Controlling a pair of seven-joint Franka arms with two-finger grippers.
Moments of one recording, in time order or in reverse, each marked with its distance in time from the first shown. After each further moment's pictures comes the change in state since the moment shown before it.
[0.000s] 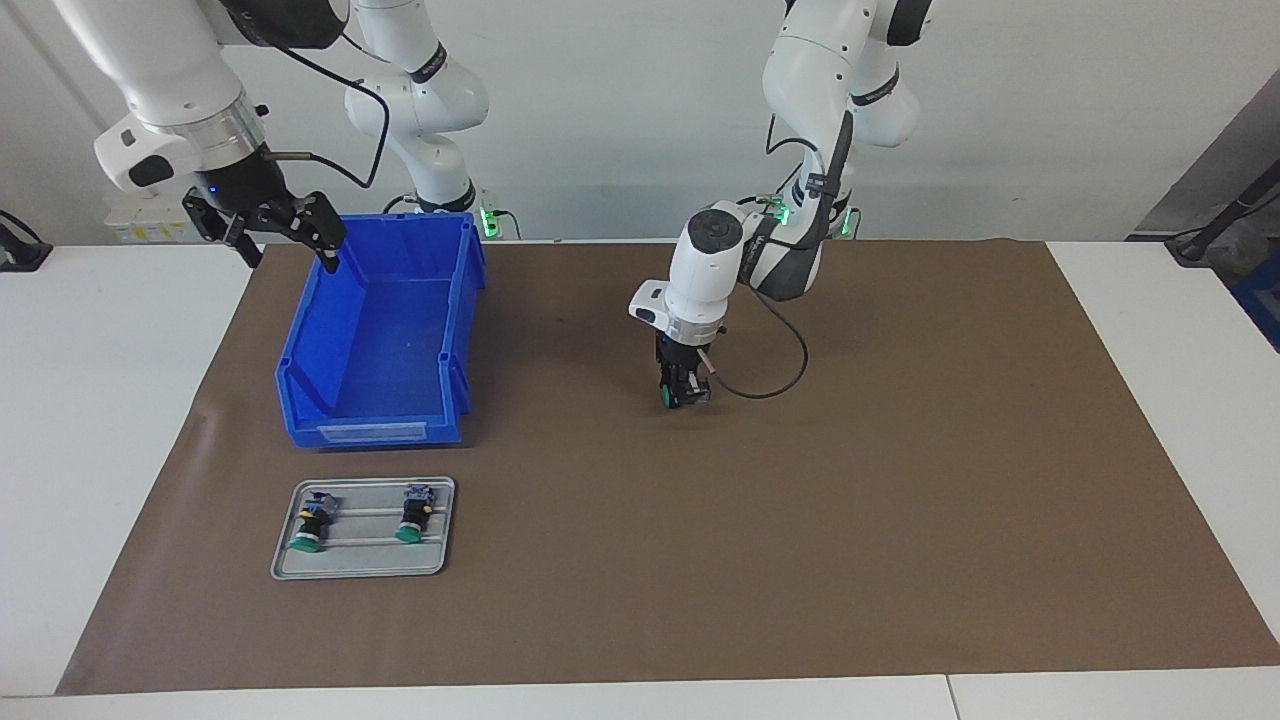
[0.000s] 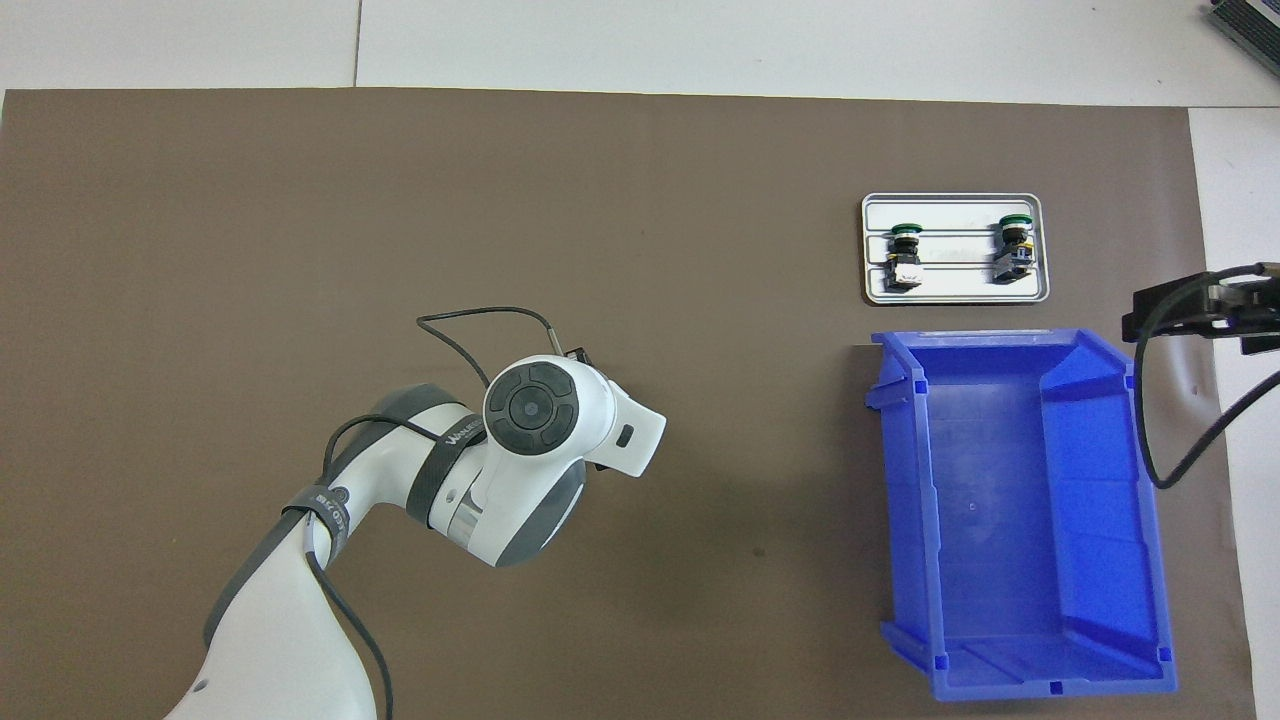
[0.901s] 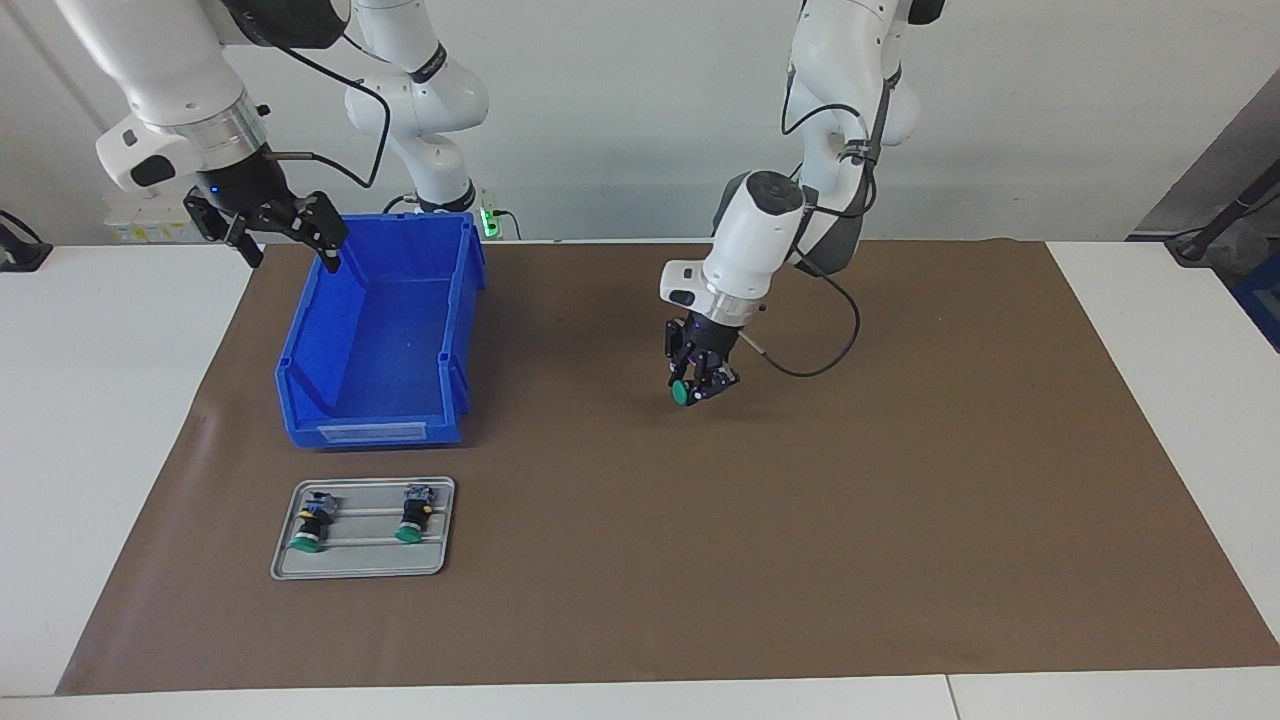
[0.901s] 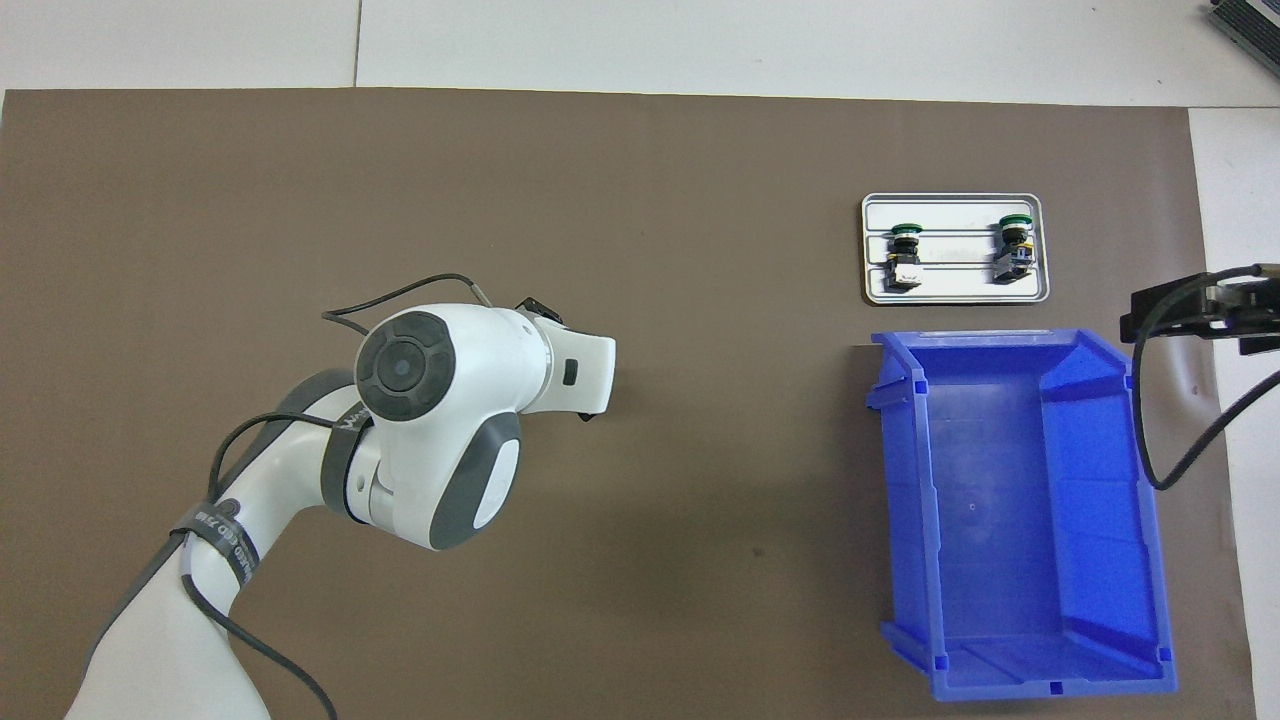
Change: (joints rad) left arm 0.090 -0.118 0.021 0.033 -0.285 0.001 -0.028; right arm 0.002 -0.001 0.001 -0.001 0.000 0.000 0.000
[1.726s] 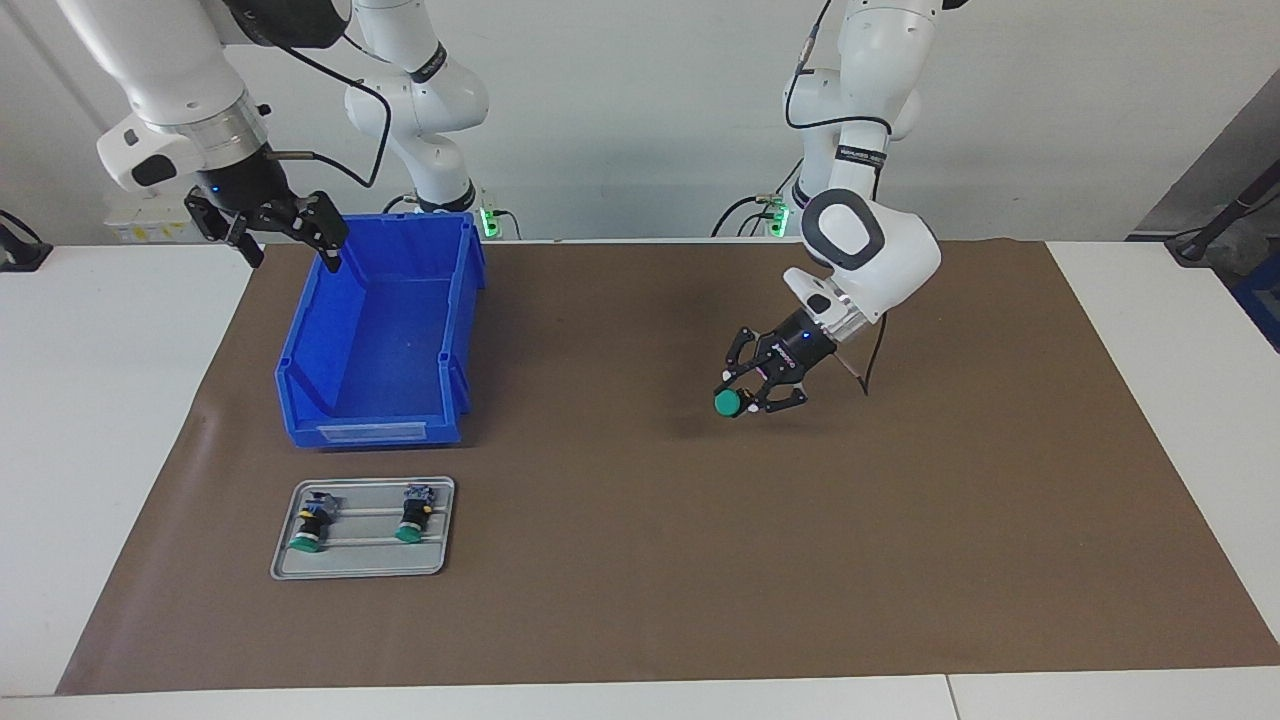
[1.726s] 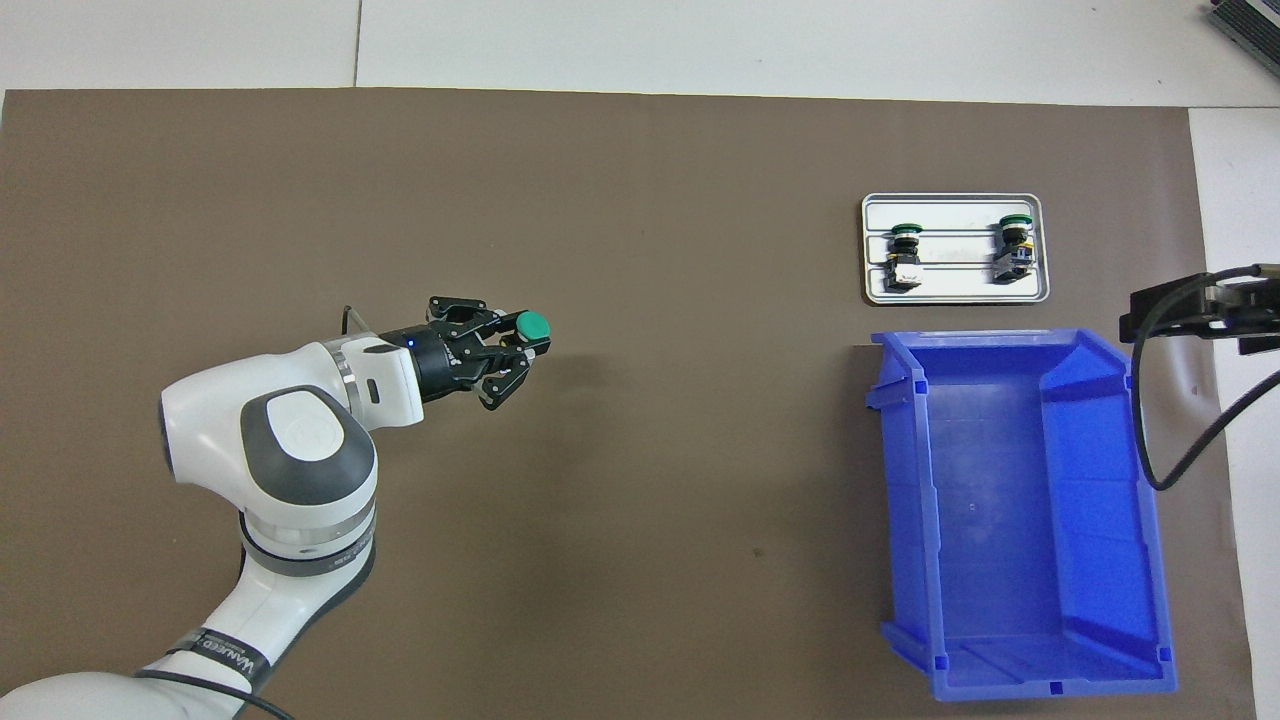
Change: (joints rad) left arm 0.160 -0.085 0.006 -0.230 -1.267 0.045 1.165; right arm 0.000 0.000 0.000 0.000 0.000 0.001 0.000
